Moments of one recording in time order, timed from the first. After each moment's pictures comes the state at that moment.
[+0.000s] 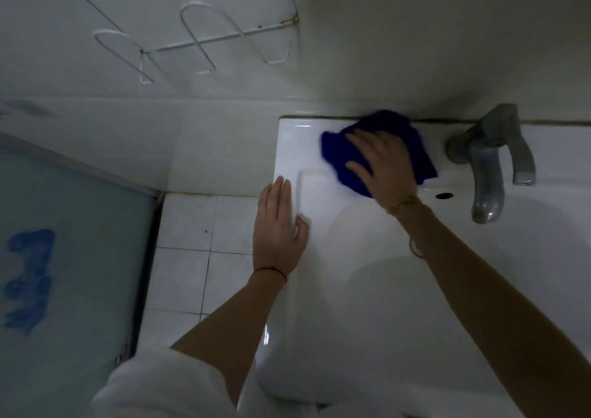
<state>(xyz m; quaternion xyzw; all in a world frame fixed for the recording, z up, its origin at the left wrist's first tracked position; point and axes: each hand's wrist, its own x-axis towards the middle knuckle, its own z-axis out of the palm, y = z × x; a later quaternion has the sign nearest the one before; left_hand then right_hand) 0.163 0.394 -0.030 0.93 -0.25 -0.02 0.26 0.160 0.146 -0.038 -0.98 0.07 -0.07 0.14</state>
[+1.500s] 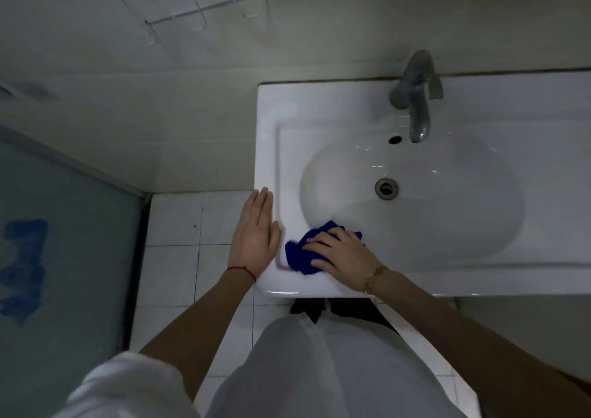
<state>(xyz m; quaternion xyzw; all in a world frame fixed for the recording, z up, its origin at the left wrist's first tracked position) 0.057 0.490 -0.023 0.92 -0.34 -0.06 0.20 -0.080 0.308 -0.020 -0.96 -0.03 0.14 0.24</state>
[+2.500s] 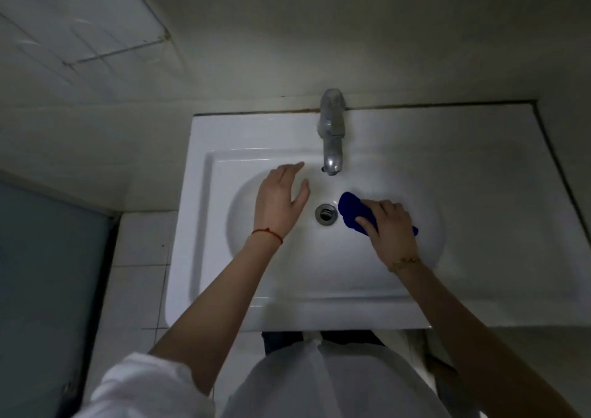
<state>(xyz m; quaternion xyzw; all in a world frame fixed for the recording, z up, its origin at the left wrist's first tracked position) 0.029 0.249 0.044 0.87 -0.34 -0.02 0.35 -0.135 0.083 0.011 -0.95 0.26 0.00 0.19</state>
